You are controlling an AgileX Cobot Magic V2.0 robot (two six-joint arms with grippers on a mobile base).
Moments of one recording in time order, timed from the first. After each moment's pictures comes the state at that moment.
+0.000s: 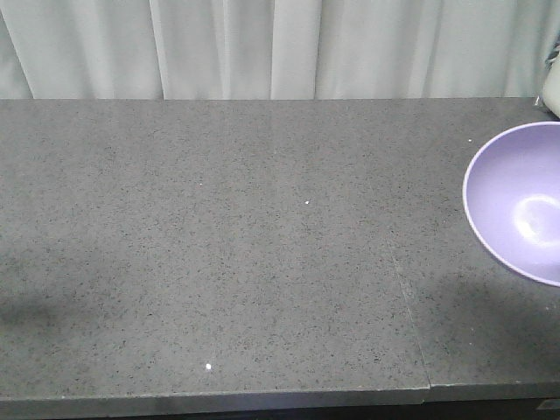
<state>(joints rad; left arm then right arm) 0.06 1.19 -1.39 -0.03 1.19 0.01 0.07 0.95 -1.13 -0.10 1.02 0.13</state>
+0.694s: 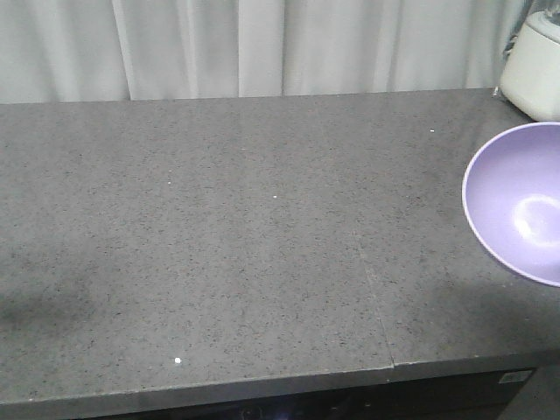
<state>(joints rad) 0.06 1.19 -1.39 -0.03 1.19 0.01 0.07 0.95 -1.13 -0.10 1.02 0.13</state>
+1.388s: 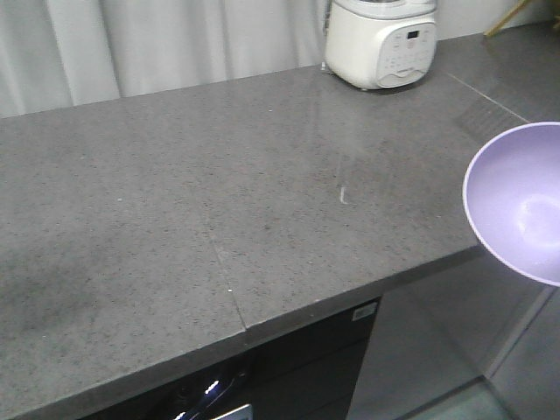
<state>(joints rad) 0.06 1.19 -1.39 -0.03 1.19 0.01 0.07 0.95 -1.13 -0.10 1.02 0.13</state>
